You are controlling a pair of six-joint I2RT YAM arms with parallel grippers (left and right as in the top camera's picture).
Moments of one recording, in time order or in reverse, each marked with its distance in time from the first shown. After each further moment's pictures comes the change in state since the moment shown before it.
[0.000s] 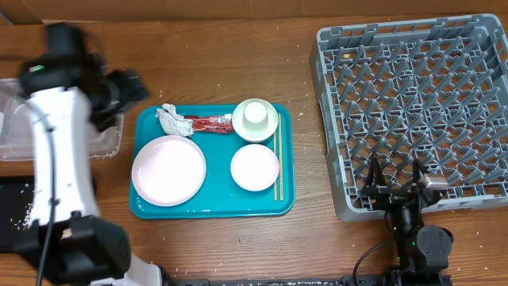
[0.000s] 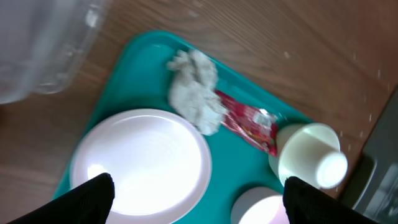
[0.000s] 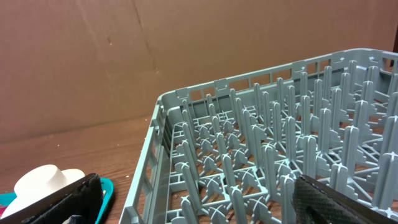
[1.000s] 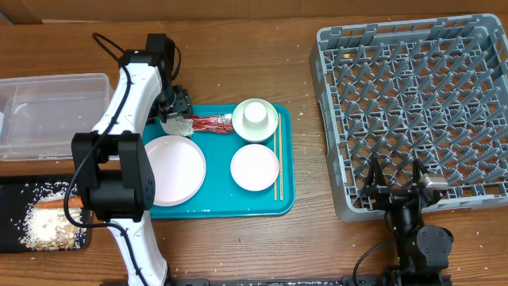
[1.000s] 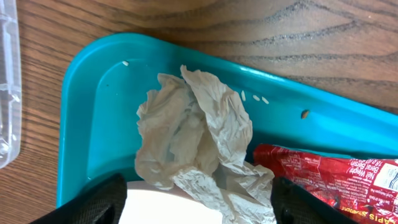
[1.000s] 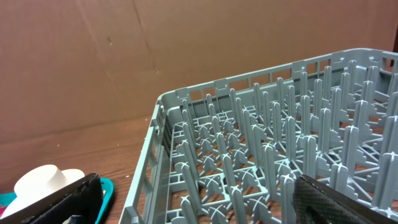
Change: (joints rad) left arm -0.187 0.386 -0.008 0.144 -0.298 0.073; right arm 0.000 0.000 0.000 0.000 0.000 0.000
